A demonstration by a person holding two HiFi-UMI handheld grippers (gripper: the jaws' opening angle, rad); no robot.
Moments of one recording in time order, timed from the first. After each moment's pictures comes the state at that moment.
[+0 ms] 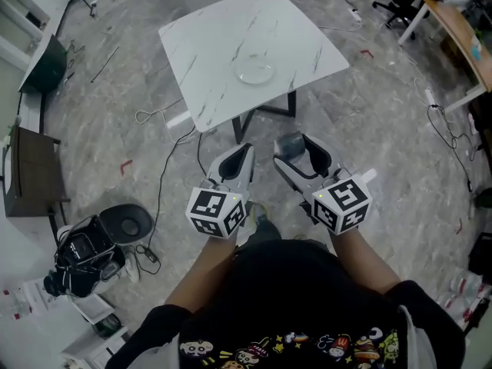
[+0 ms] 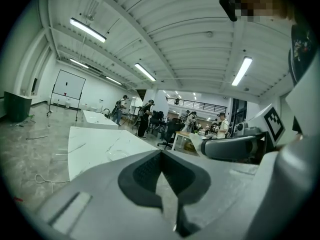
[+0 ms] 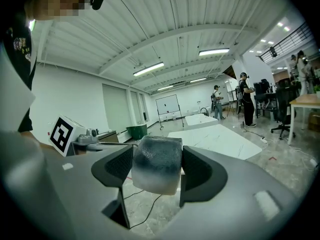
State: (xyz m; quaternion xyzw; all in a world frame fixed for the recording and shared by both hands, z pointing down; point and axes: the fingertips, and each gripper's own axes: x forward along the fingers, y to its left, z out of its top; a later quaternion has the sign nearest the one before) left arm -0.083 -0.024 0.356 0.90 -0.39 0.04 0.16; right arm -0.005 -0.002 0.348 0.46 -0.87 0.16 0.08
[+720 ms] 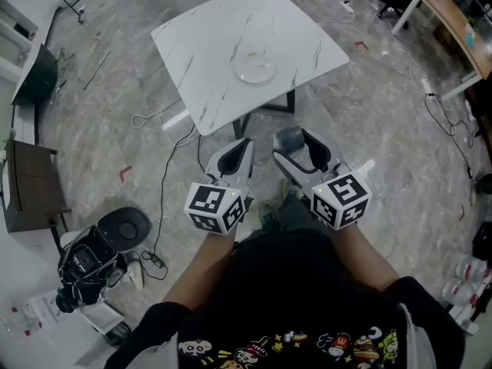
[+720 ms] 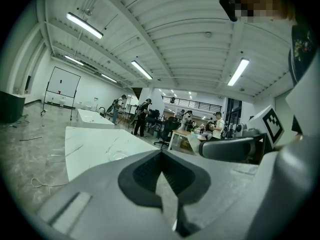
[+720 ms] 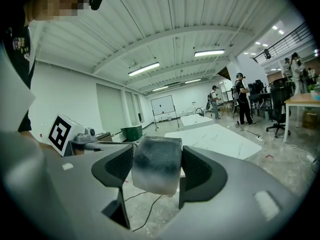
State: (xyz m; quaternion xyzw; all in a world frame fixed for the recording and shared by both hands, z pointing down) left arm -0.102 -0.057 0.361 0.92 -0.36 0.05 0.16; right arm -0.025 -0.032 0.357 0.49 -0.85 0.17 0.08
